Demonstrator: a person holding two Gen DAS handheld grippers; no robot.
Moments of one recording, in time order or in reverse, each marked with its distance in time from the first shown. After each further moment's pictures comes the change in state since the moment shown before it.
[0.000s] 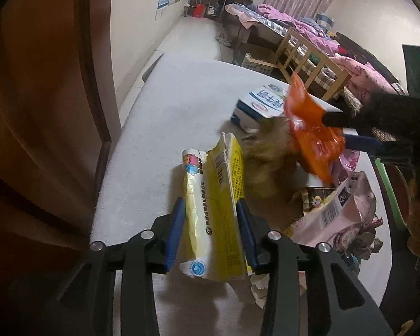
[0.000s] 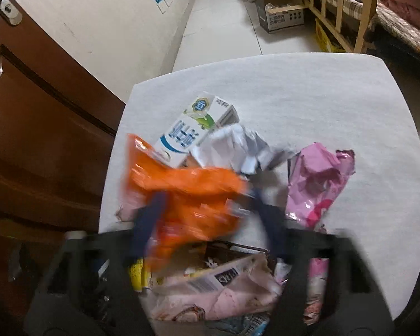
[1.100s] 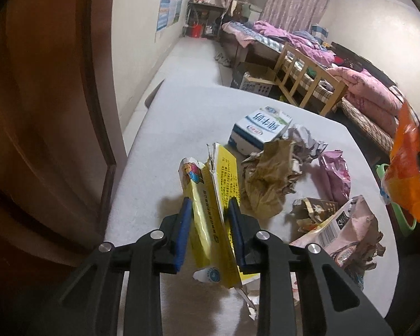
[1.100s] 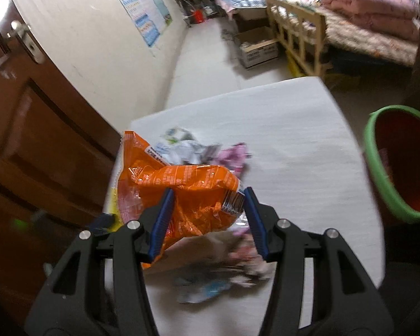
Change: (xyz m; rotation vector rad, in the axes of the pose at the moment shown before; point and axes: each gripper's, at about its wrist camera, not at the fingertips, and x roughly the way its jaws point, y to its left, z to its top) left arm -0.015 -0.009 0.009 0.056 -0.126 0.036; right arm -0.121 -0.051 -0.058 0.039 -0.224 -0.062
